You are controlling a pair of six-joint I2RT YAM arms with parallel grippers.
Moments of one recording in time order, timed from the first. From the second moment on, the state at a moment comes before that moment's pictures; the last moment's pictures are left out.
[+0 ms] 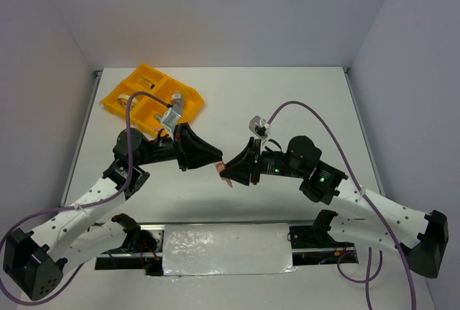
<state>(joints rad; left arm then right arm) -0.58 0.89 0.66 0.47 0.83 -0.72 0.91 0.86 0.70 0.15 -0.48 0.47</state>
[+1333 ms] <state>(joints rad) -0.58 0.85 0.69 0.42 0.69 -0.69 0.91 0.85 0.55 0.30 -0.49 0.50</state>
